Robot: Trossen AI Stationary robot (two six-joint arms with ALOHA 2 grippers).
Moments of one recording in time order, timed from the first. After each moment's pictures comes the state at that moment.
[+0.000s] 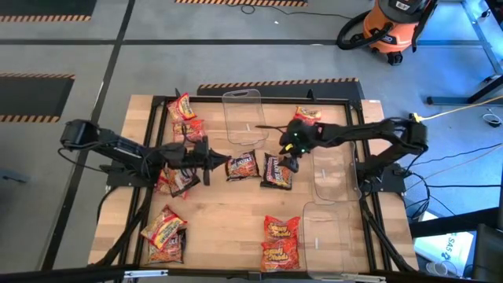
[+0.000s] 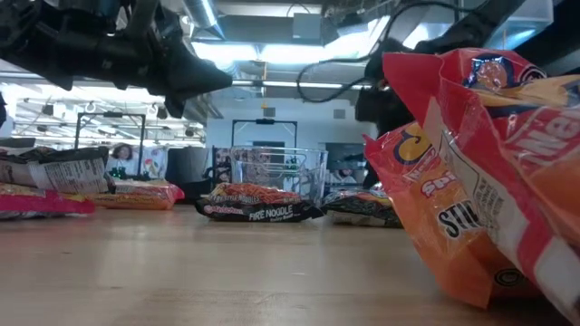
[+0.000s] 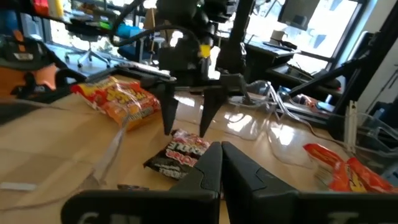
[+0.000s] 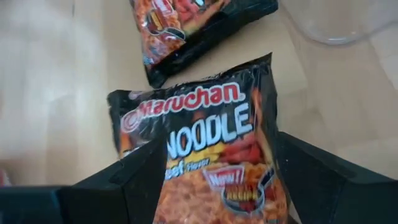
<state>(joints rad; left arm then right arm) -0.05 1.18 0.25 0.88 -0.19 -0.26 -0.31 1.55 0.76 -0.13 -0.38 0.10</state>
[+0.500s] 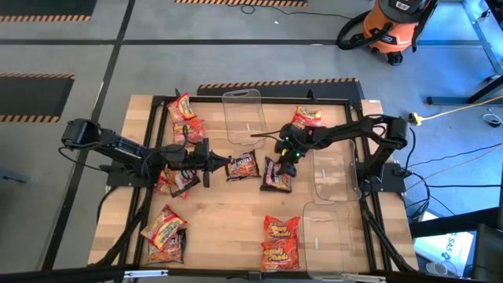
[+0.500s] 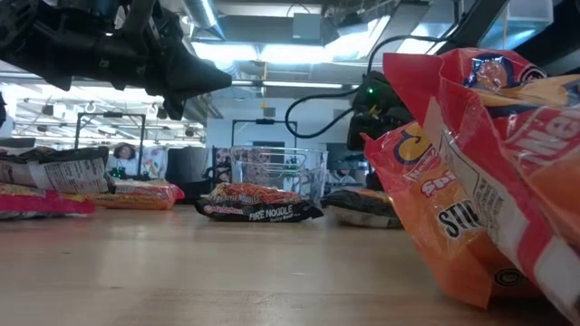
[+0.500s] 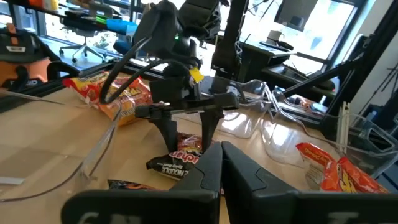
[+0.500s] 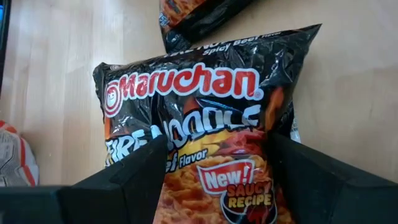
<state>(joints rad) -0.07 1.19 0.25 0.89 -0.20 -0.29 -0.31 1.75 0.77 -0.09 -0.56 0.03</state>
